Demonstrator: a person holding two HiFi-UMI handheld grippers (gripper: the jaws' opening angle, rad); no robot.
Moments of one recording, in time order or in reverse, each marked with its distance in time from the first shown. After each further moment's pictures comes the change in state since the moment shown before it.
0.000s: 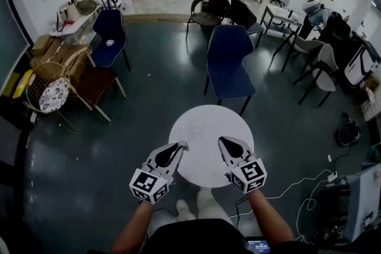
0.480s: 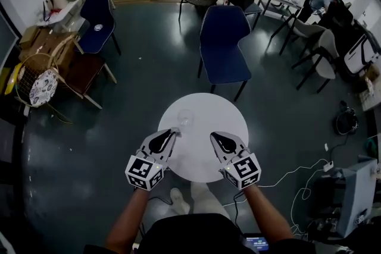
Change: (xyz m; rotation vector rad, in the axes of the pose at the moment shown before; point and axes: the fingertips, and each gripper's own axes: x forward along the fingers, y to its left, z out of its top) left arm 0.097 0.052 -0.049 -0.019 0.098 0.041; right arm 0.043 -0.057 -0.044 0.003 0.080 0.054
